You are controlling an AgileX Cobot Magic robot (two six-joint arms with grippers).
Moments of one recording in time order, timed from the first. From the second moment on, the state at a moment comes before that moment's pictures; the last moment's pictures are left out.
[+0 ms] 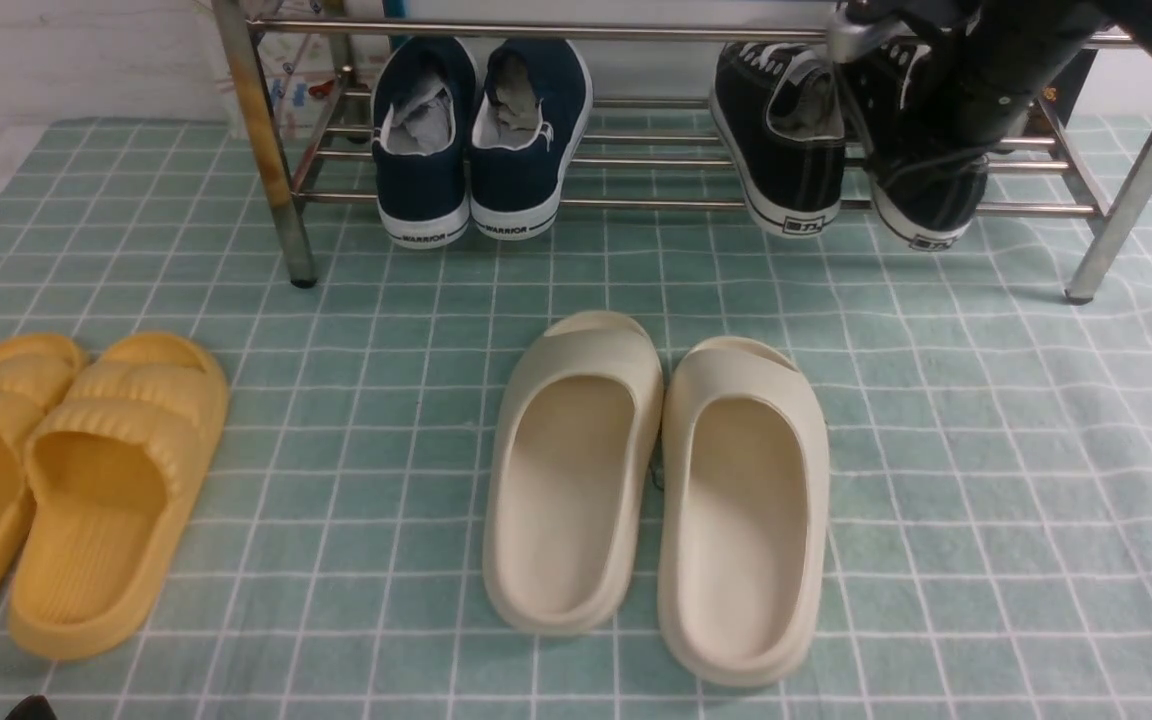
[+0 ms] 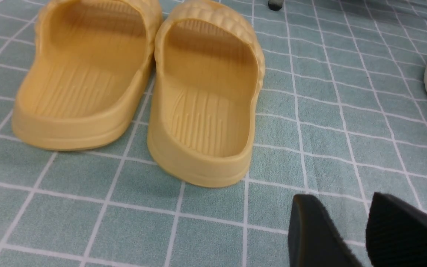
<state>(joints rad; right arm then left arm) 0.16 2.27 -2.29 0.11 1.16 -0.47 0.01 -0.01 0.03 -0.04 0.38 -0.17</state>
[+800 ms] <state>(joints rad) 0.16 2.15 -2.34 0.07 1.25 -0.31 0.01 -0.01 0.03 -0.04 0.38 -0.17</state>
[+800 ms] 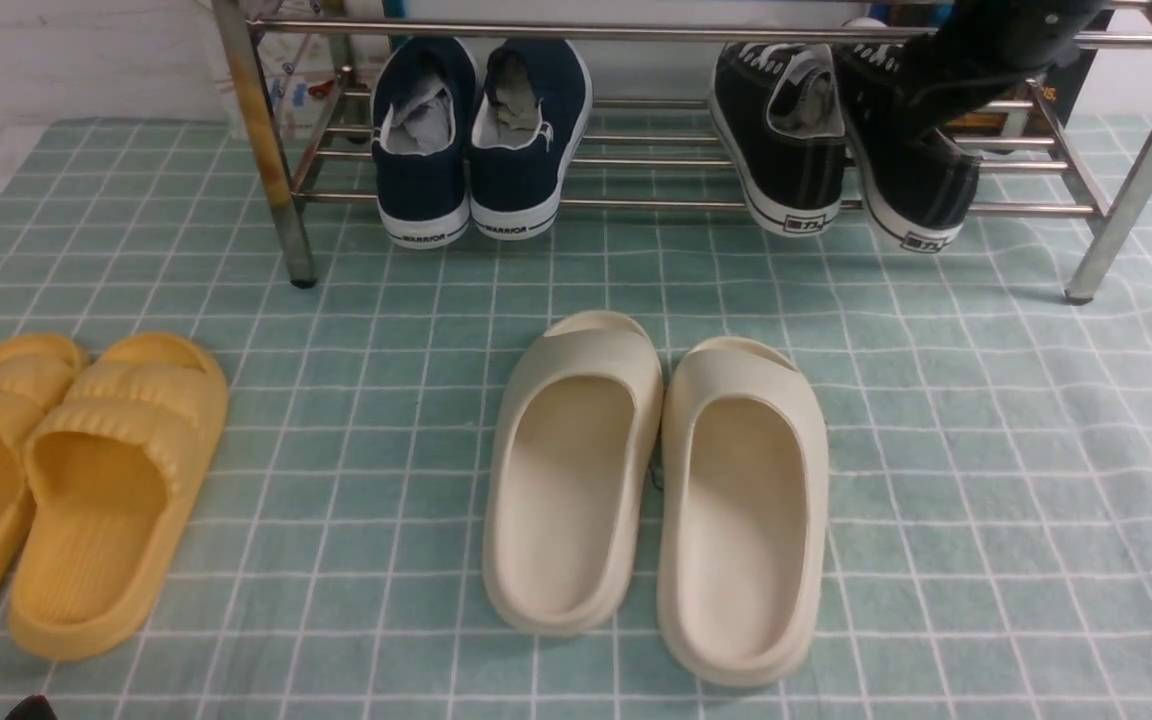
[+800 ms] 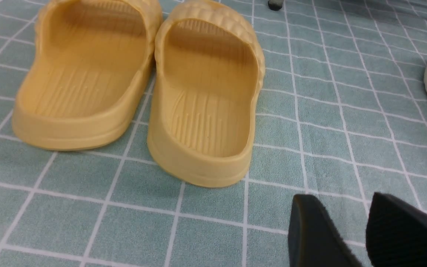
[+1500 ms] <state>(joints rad) 0.16 2.09 -1.85 0.01 0.92 -0.24 0.01 -0.01 0.03 -0.04 0.38 -0.17</state>
